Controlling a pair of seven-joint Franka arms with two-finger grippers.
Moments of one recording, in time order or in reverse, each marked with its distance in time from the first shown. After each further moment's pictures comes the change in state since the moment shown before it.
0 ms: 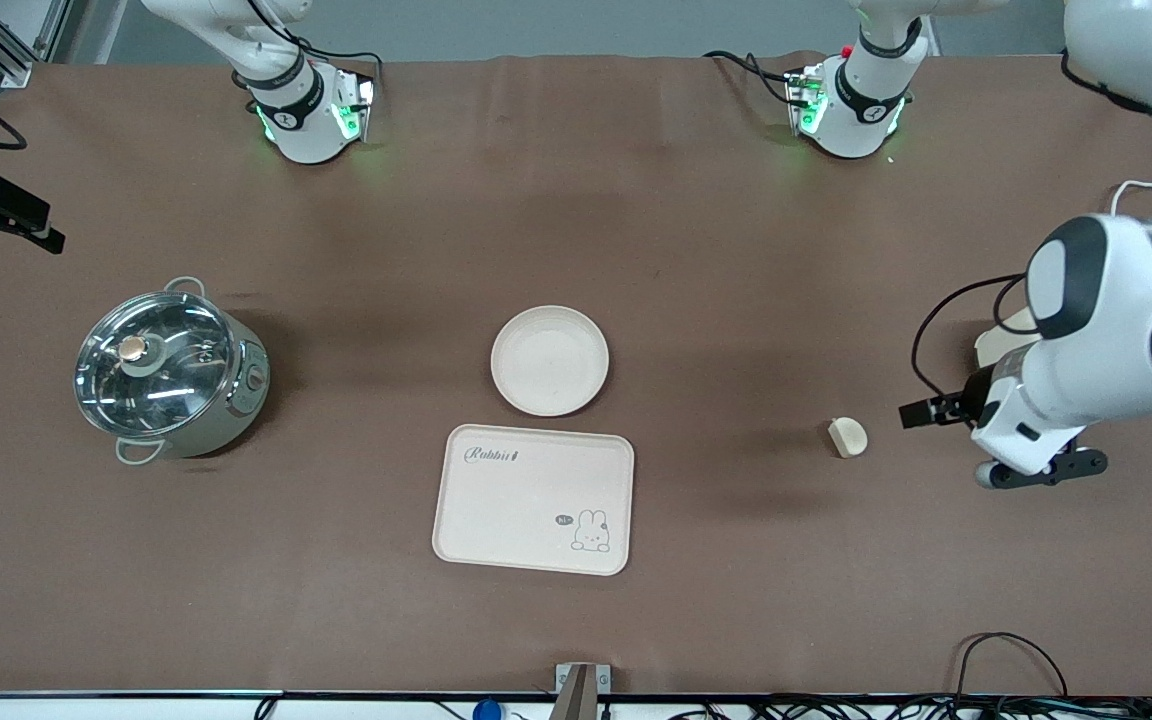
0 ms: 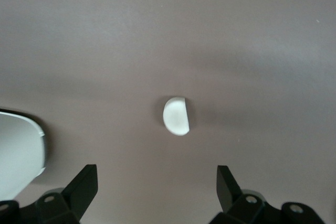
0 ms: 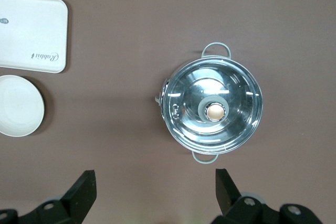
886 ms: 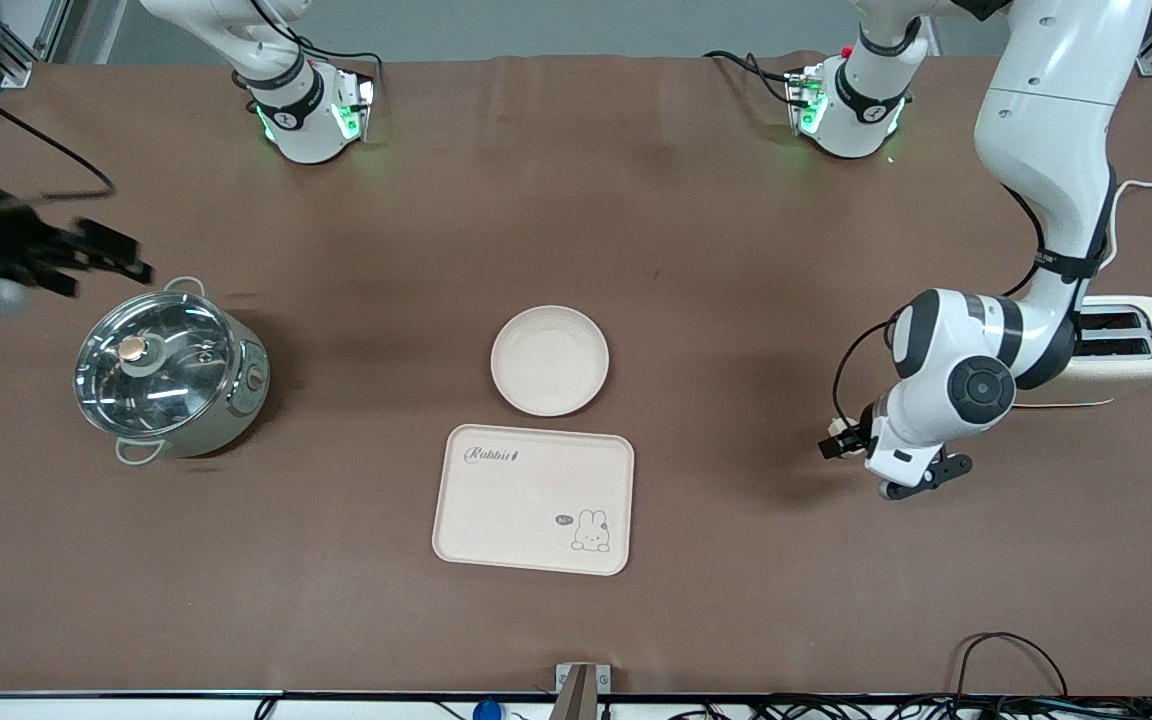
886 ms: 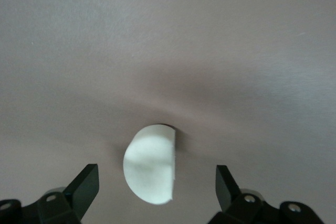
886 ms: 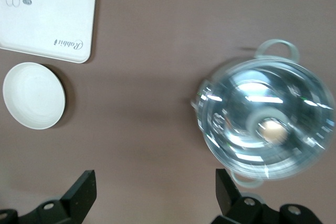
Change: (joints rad) left arm -0.042 0.141 0.003 -0.278 0.069 0.453 -0.253; right arm 0.088 0.058 0.006 -0.190 0.100 0.192 -0.015
